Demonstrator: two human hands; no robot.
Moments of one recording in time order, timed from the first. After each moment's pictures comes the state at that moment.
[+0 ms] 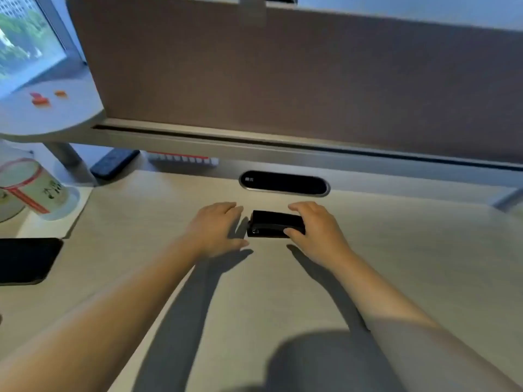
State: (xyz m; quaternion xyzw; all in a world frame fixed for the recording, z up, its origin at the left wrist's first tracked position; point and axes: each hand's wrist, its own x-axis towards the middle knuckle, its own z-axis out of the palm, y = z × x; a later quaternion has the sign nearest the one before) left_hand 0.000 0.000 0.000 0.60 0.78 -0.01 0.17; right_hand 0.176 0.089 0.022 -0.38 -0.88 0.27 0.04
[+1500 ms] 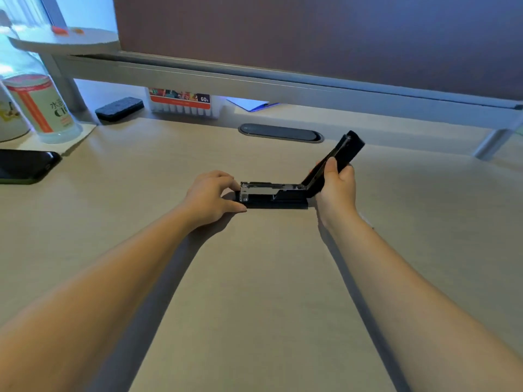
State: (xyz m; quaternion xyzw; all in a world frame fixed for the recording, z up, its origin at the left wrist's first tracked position) left_hand 0.054 -0.079 -0.074 0.53 0.79 0.28 0.14; right_hand 0.220 0.018 -0.052 -0.45 -0.52 0.56 0.46
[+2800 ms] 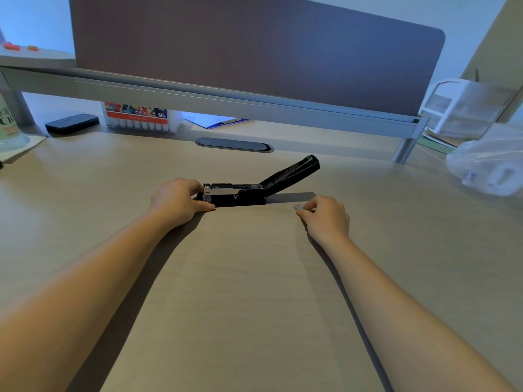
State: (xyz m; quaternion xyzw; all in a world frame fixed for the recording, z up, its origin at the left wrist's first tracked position) left_hand 0.097 -0.088 -0.067 0.48 0.83 0.26 0.09; right_hand 0.316 0.009 -0.077 -0.58 -0.76 0.15 0.27
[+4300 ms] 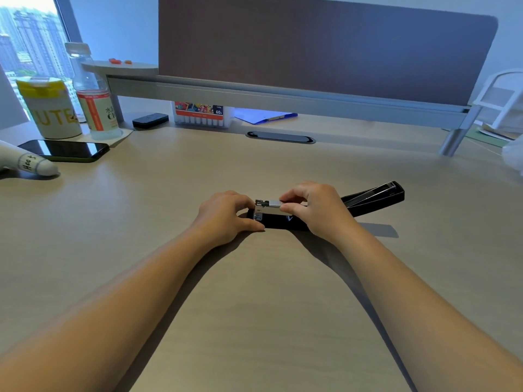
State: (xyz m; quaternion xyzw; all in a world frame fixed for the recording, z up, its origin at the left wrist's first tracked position) left_hand 0.144 -0.194 -0.072 0.54 0.79 0.28 0.10; right_hand 0.291 -0.113 -0.043 -0.28 -0.91 0.21 0.23
